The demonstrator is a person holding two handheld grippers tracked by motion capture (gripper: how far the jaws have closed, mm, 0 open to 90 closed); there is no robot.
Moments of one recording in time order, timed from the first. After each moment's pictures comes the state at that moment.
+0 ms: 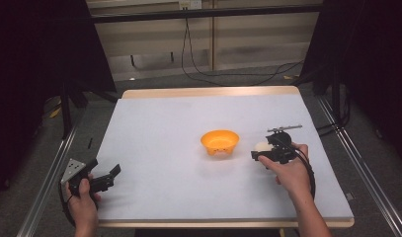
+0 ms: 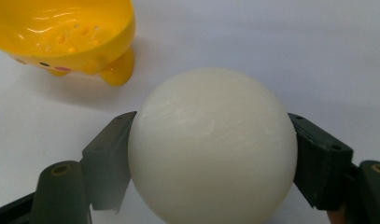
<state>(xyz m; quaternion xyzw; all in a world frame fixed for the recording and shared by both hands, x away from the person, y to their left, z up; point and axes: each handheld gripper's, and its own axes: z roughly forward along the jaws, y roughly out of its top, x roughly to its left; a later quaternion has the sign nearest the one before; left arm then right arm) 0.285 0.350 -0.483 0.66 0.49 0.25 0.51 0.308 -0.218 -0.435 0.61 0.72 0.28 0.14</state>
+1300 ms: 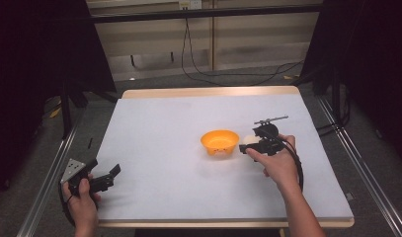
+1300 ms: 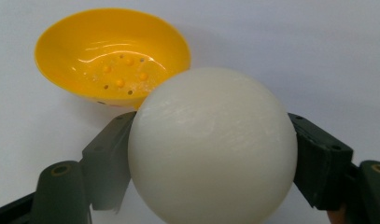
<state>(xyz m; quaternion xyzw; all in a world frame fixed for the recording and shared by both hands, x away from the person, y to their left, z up) 0.285 0.351 -0.483 0.66 0.49 0.25 0.51 0.327 -0.186 -0.417 0.60 0.74 0.29 0.13</state>
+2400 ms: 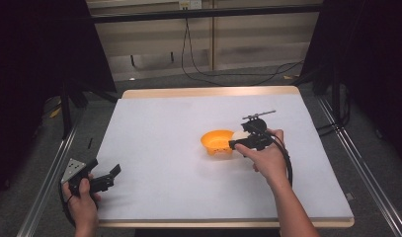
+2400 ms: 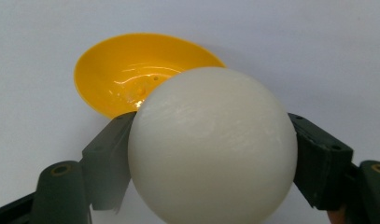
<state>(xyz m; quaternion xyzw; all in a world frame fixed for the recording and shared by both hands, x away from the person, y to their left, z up) 0.285 0.349 -0.483 0.66 0.49 0.25 0.51 0.340 -0.157 -0.407 0.58 0.74 0.30 0.13</state>
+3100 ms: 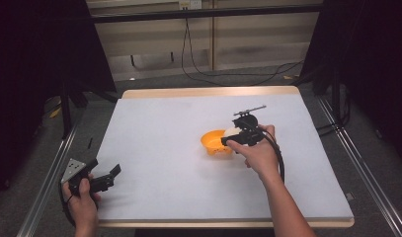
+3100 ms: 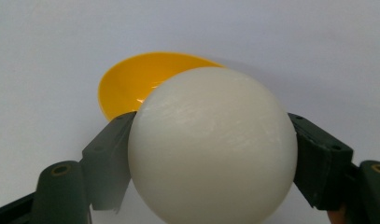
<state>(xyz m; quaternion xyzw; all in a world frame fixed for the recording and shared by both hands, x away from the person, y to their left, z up) 0.285 0.349 -0.483 0.66 0.49 0.25 0.51 0.352 -0.137 -0.402 0.57 0.75 0.30 0.13</state>
